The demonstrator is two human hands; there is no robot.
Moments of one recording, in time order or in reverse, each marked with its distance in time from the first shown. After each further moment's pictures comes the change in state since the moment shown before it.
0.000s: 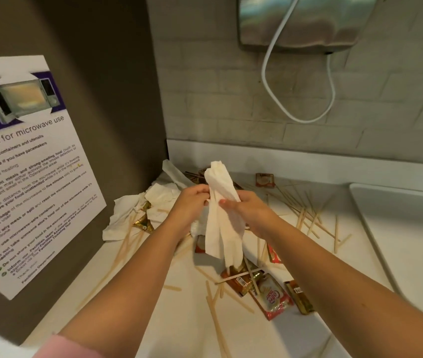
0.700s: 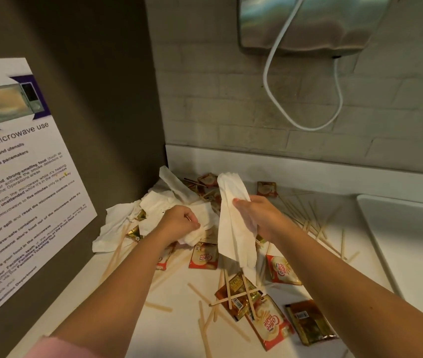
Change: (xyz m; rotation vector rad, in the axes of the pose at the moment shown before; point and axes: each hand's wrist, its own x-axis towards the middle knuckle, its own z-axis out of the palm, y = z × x) left_hand 0.041 -0.042 -0.015 0.472 -0.015 -0.107; right_hand 0.031 0.004 -0.032 0.137 0.045 0.130
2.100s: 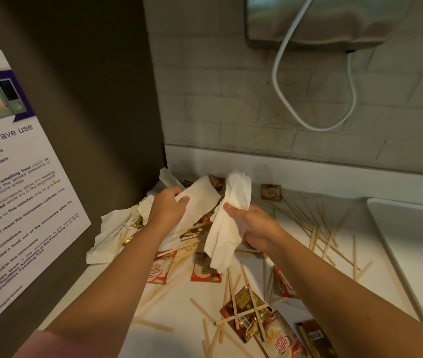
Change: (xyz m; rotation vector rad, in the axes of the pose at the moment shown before) left_hand 0.044 0.003 -0.018 0.081 0.332 0.058; right_hand 0.031 0.014 0.018 0.299 -0.195 0.048
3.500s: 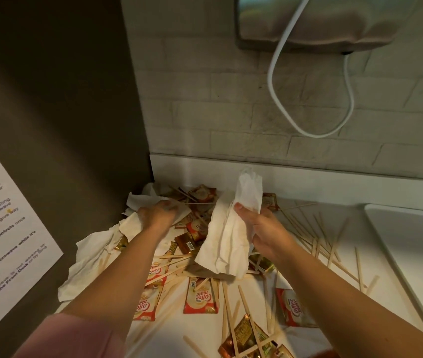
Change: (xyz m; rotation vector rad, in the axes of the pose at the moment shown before) left_hand 0.074 -0.030 0.040 -0.072 -0.169 -0.285; right_hand 0.030 -0.008 -0.026 0.191 0.207 -0.093
